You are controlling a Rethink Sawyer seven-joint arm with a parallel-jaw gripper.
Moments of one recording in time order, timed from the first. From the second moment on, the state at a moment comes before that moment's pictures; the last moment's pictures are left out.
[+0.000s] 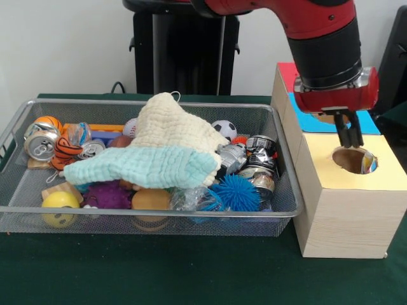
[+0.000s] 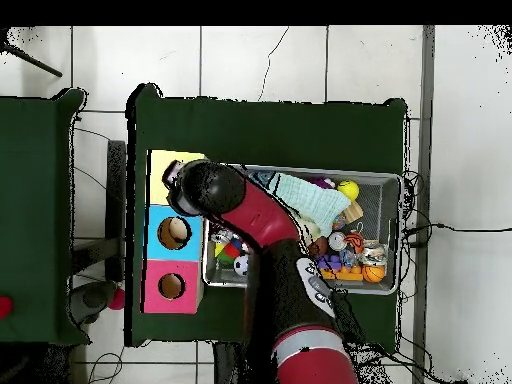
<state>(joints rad) -0.17 -0.60 0.17 1.70 0.59 0.50 1.67</state>
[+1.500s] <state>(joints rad) -0.23 -0.60 0.34 1.77 0.52 0.30 1.67</state>
